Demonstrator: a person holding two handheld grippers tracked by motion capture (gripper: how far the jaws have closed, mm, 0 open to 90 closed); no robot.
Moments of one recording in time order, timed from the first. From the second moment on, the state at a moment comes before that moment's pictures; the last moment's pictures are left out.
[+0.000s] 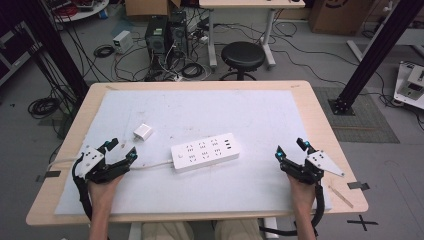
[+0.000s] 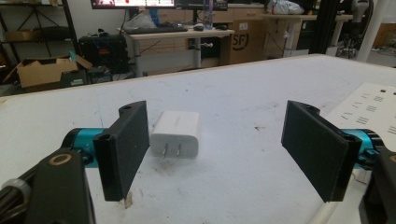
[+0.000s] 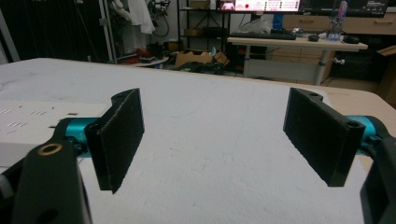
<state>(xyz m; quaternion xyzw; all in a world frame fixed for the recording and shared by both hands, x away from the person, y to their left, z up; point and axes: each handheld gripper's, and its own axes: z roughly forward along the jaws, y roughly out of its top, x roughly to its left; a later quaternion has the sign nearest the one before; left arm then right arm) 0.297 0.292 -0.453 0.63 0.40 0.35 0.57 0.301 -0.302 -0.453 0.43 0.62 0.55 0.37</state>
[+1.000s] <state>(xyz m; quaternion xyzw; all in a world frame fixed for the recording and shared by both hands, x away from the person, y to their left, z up) 0.298 0.287 -0.452 0.64 0.40 0.36 0.55 0.303 -0.301 -0.452 0.43 0.63 0.54 0.37</state>
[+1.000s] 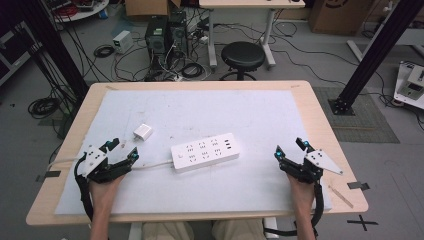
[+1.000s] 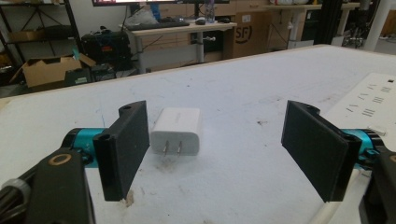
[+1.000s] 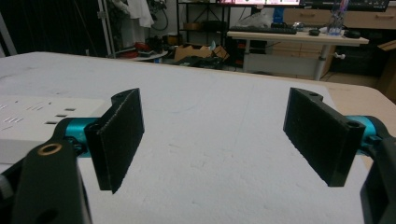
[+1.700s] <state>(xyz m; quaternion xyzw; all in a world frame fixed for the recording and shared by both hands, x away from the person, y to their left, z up) 0.293 0.283 -0.422 0.66 0.37 0.36 0.54 0.303 -0.298 -0.452 0.42 0.63 0.53 0.37</state>
